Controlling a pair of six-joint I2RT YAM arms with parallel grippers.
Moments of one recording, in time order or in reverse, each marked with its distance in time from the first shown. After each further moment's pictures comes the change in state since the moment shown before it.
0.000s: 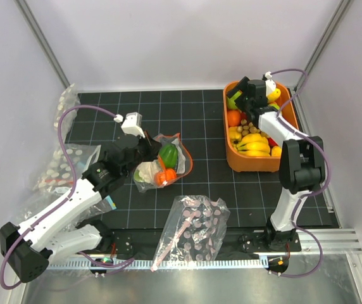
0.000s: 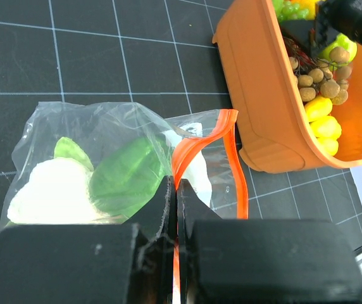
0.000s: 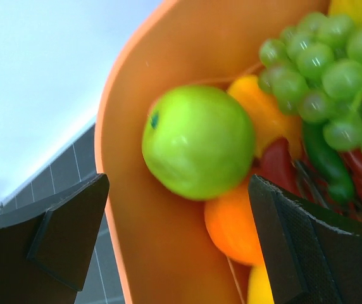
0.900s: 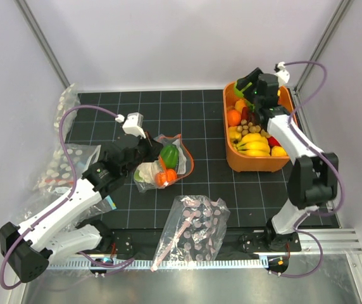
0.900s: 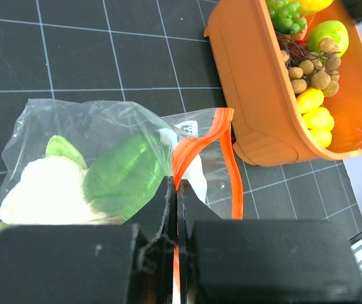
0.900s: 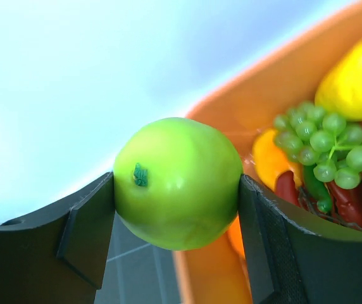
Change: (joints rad) left arm 0.000 0.000 0.000 0.000 0.035 -0.001; right arm -0.001 -0.126 -0.010 0.049 0.076 -0.067
